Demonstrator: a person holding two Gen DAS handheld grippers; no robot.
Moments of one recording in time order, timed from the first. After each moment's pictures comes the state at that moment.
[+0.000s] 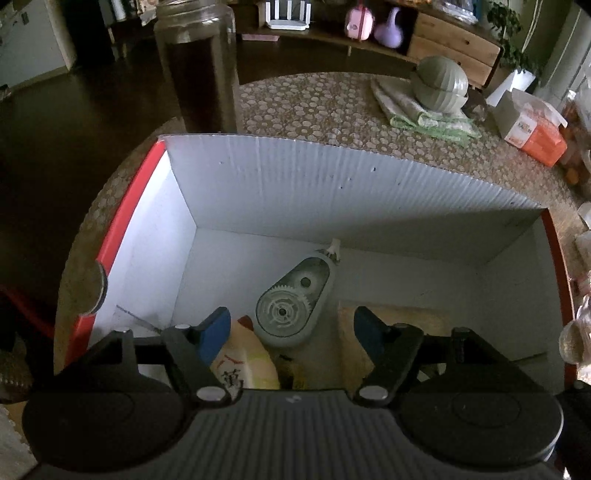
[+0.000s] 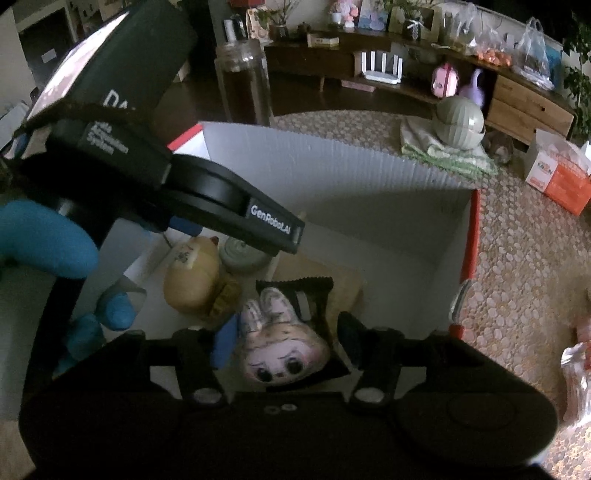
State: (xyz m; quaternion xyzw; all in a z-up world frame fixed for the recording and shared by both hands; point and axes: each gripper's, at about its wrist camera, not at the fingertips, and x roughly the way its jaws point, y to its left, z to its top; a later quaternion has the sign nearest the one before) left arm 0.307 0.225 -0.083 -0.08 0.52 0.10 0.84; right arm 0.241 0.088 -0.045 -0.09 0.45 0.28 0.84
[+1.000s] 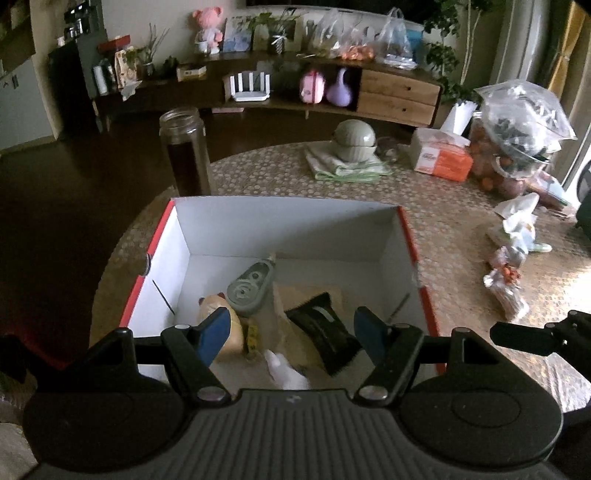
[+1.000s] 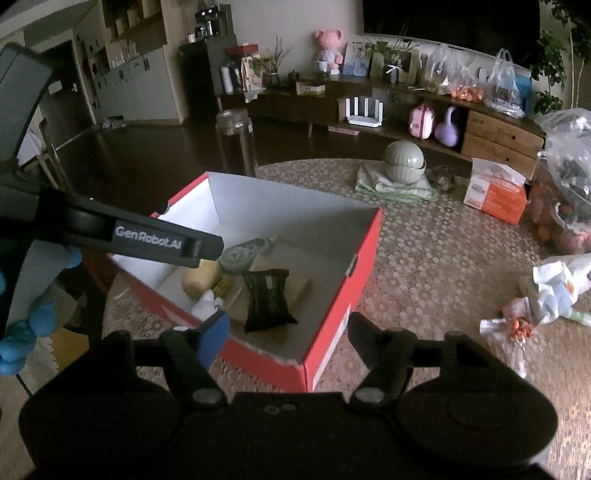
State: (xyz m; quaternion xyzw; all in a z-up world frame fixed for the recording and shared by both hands) left arm 0.188 0.155 0.012 -0.04 0.42 0.05 0.90; right arm 0.170 -0.009 0.021 -0.06 0.39 0.28 0.88
